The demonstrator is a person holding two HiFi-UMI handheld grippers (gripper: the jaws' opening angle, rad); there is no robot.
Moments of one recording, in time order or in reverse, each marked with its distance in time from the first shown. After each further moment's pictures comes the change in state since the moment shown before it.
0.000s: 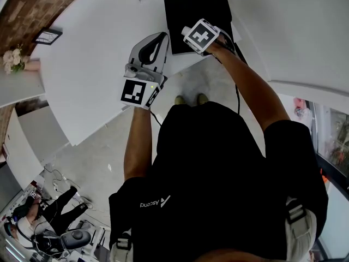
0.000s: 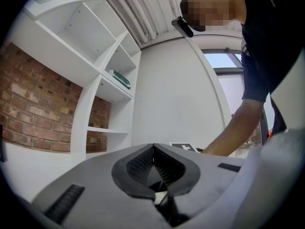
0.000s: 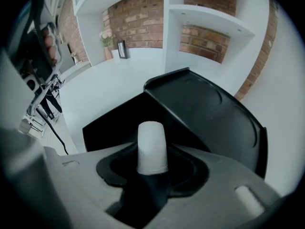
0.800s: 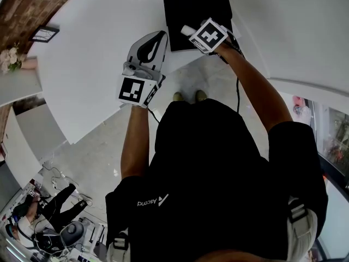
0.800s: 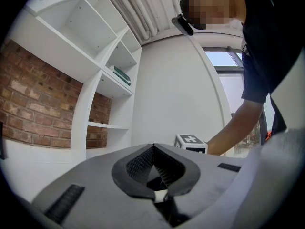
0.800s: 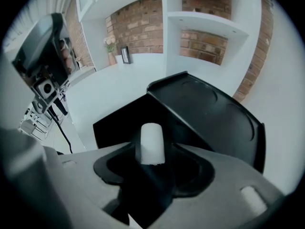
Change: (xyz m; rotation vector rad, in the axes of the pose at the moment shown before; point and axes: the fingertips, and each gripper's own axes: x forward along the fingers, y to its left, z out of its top) left arm -0.003 0.001 -0.014 -0.013 0.038 -0.005; right arm -0.012 -0.001 -0.011 0.004 -0.043 0.022
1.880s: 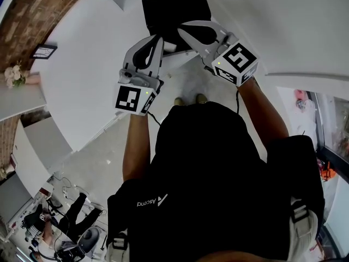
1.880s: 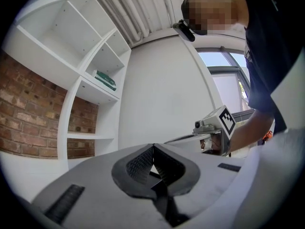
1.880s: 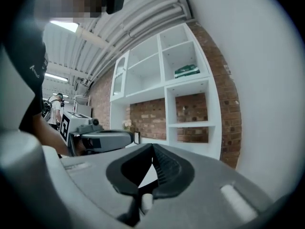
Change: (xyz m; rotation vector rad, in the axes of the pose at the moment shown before) left arm 0.035 -0.064 0.035 0.049 -0.021 -0.051; right arm -0.226 0.026 0.055 -0.015 -1.017 0.038
